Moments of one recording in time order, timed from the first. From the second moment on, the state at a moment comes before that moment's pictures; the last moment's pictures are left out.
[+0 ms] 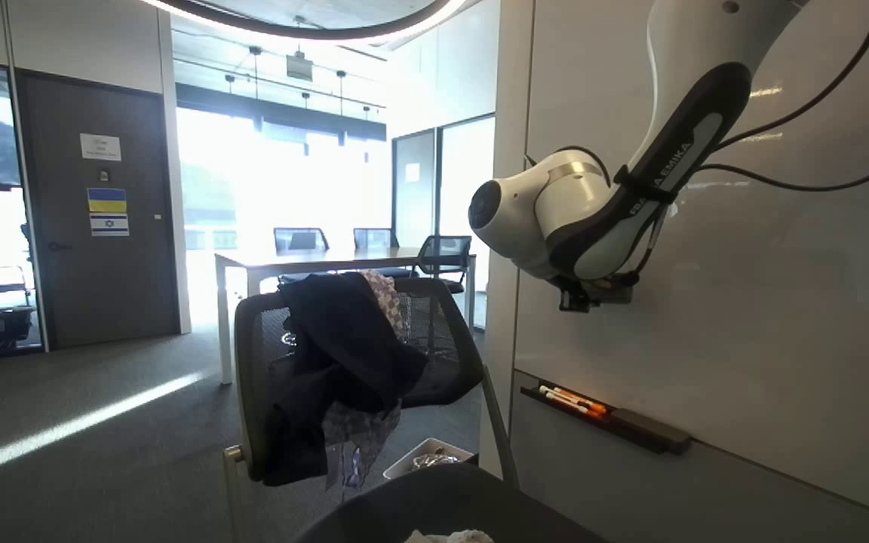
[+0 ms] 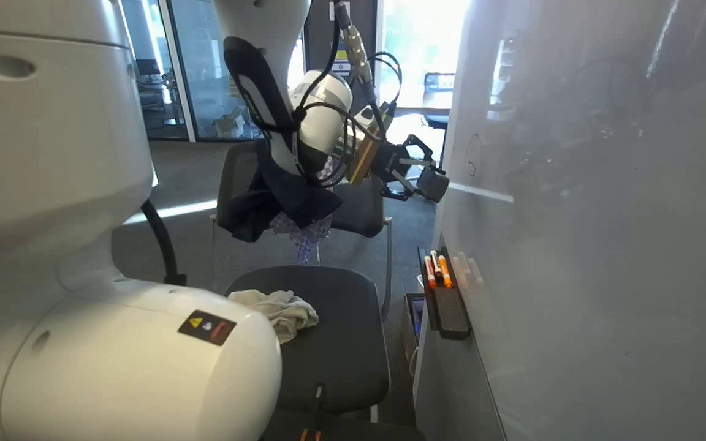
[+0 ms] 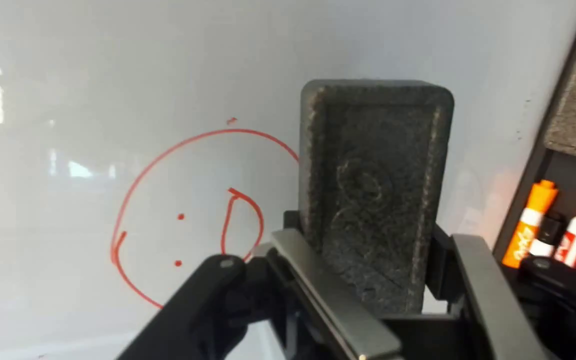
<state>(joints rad) -0.03 0.08 -0.08 -2.23 -1.38 2.00 0.49</state>
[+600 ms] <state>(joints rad) -0.09 0.19 -0.11 -2.23 -1.80 1.91 0.84</state>
